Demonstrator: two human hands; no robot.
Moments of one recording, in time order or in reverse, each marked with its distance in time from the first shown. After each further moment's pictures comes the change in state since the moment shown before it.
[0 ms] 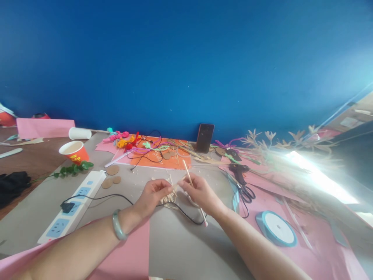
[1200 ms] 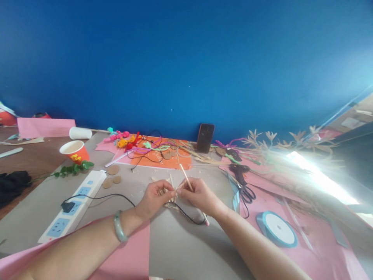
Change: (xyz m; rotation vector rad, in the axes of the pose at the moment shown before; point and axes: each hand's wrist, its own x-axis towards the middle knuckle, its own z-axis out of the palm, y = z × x) left_hand -0.001 -0.006 0.000 0.239 0.017 0.120; right_hand 0.000 0.001 -0.003 -0.136 -0.147 -0.037
